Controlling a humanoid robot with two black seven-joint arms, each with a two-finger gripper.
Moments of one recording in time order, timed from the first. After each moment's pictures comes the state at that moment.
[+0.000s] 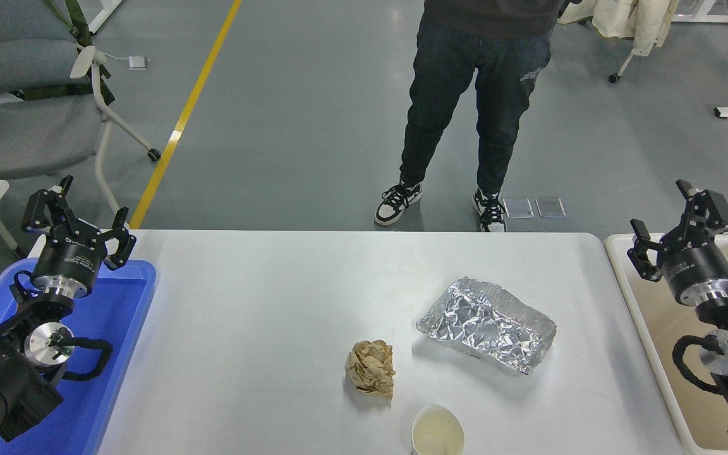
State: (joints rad) left arm -0.65 0.37 -0.67 -0.23 -0.08 -0.64 -0.64; right arm 0.47 -0.43 1.09 0.66 -0.43 0.20 0.45
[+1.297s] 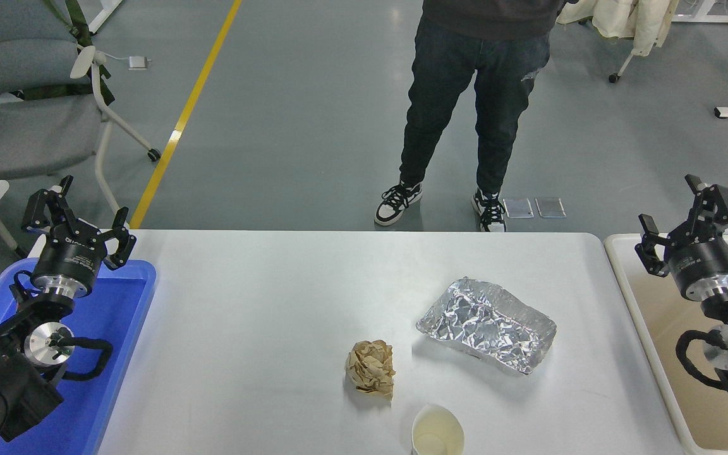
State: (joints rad) left arm -0.65 0.37 -0.67 -0.23 -0.08 -0.64 -0.64; right arm 0.50 -0.44 1.09 0.67 -0.43 0.17 0.45
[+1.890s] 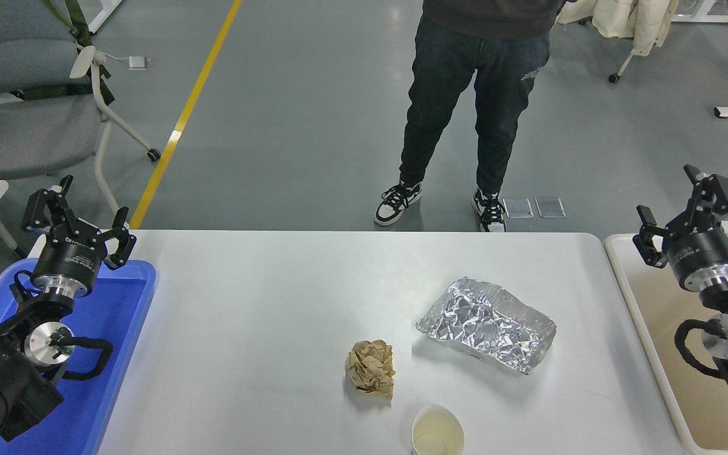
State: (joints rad) left arm -0.65 0.37 -0.68 -0.23 -0.08 -0.64 -0.64; right arm 0.51 -0.46 1.07 0.71 -0.36 0.17 0.30
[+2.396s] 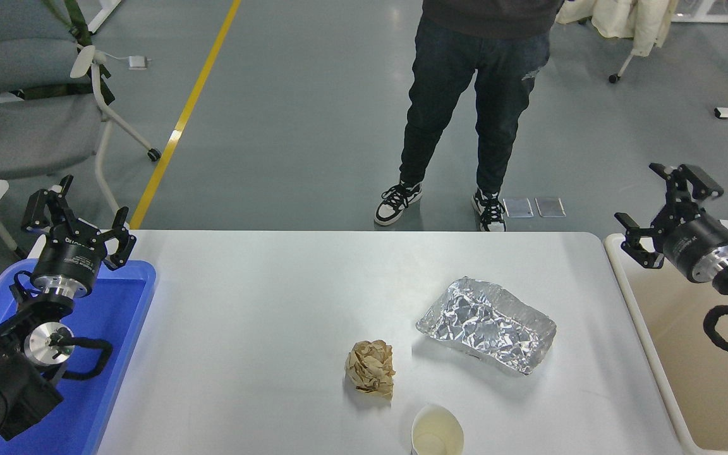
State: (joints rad) left arm -0.65 0.37 -0.67 -0.23 -0.08 -0.64 -0.64; right arm 0.51 -0.69 0.92 1.04 -0.33 0.17 0.11
